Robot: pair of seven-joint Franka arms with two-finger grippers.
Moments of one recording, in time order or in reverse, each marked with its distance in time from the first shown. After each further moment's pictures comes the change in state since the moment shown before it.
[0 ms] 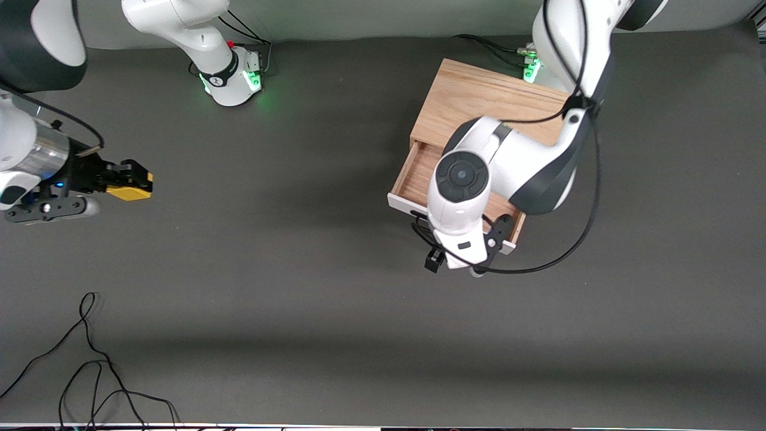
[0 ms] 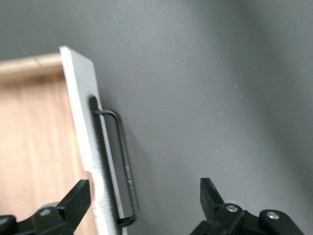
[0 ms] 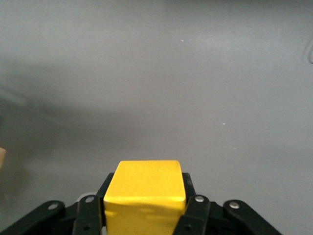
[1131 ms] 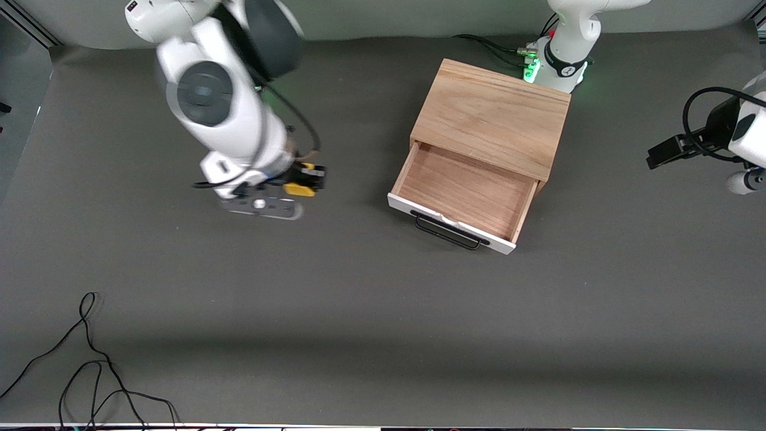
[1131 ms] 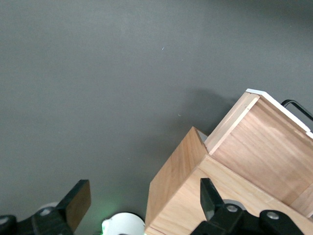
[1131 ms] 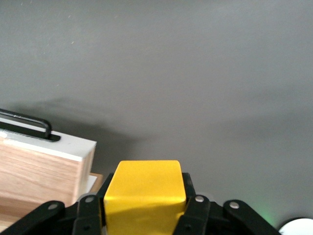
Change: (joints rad) left arm 0.553 -0.603 0.009 -0.392 -0.101 -0.295 1.310; right arm 0.428 0.366 0.023 0.351 0.111 0.007 0.709
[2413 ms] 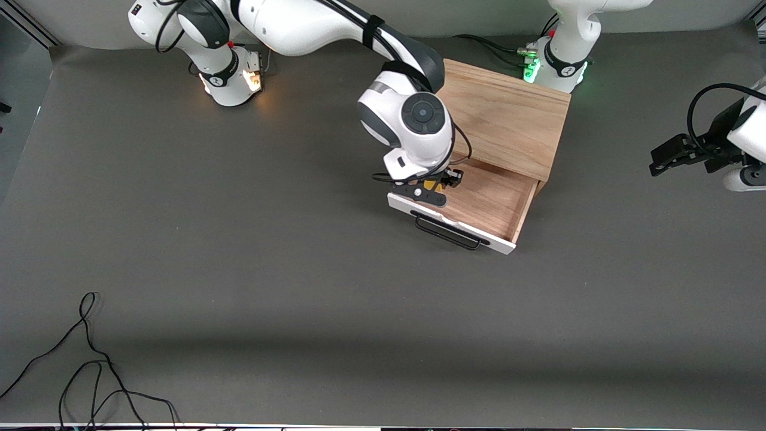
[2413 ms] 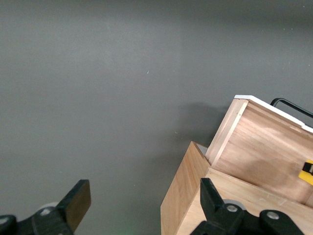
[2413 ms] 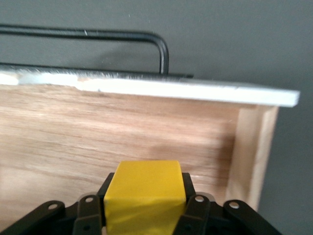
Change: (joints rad) left arm -0.104 -0.022 0.108 -0.052 -0.017 0.129 0.185; right arm 0.161 0.412 0.202 0.194 0.002 0.356 0.515
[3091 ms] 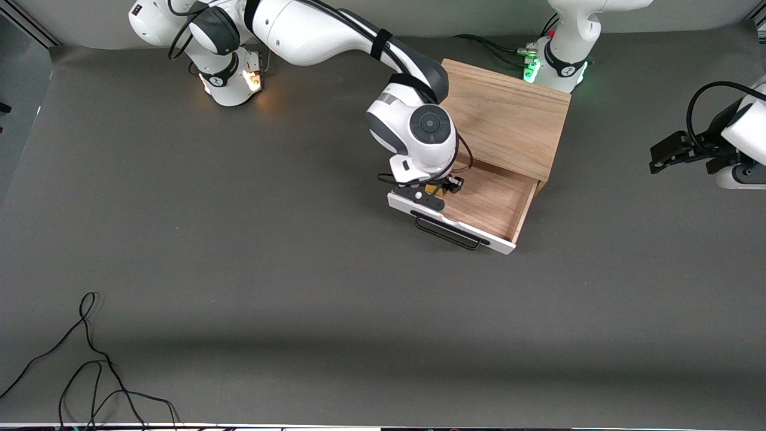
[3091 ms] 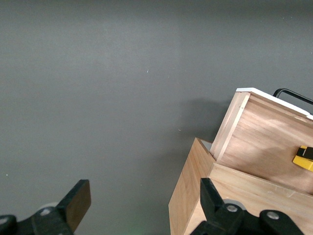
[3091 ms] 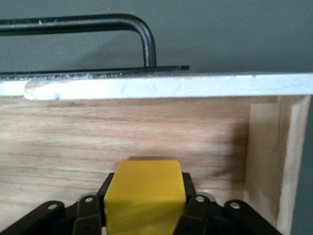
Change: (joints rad) left arm -0.008 0.000 0.004 0.001 0.013 -0.010 0.046; right arm 0.007 0.044 -0.008 0.001 0.000 0.030 0.071
